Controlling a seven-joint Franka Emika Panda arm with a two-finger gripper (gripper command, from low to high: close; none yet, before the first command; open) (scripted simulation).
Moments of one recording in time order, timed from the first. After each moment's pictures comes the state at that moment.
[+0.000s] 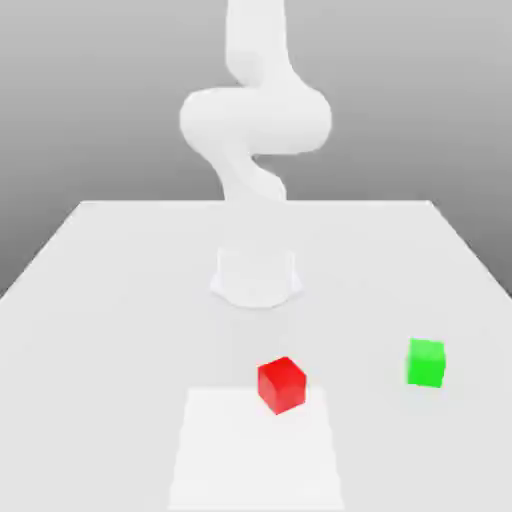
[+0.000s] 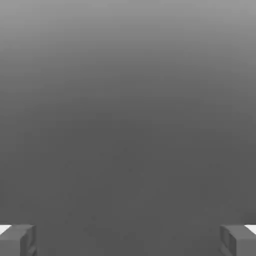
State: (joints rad) arm 0.02 -0.74 -0.03 -2.37 0.01 2.35 0.75
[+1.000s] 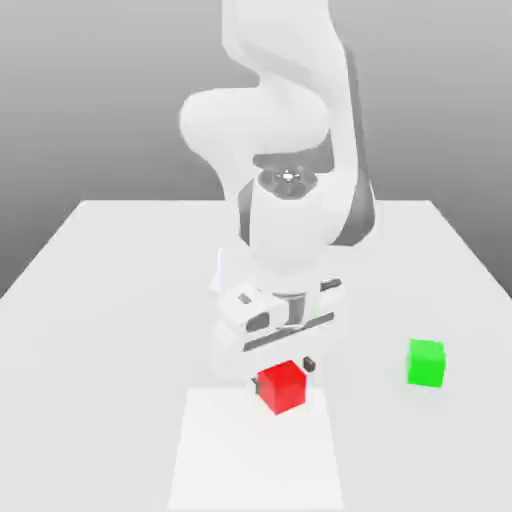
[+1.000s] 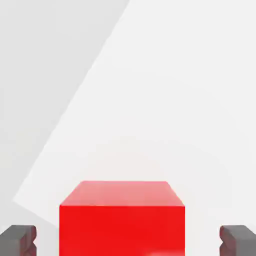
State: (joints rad) arm 0.16 0.17 -0.02 -2.92 0.09 3.09 0.30
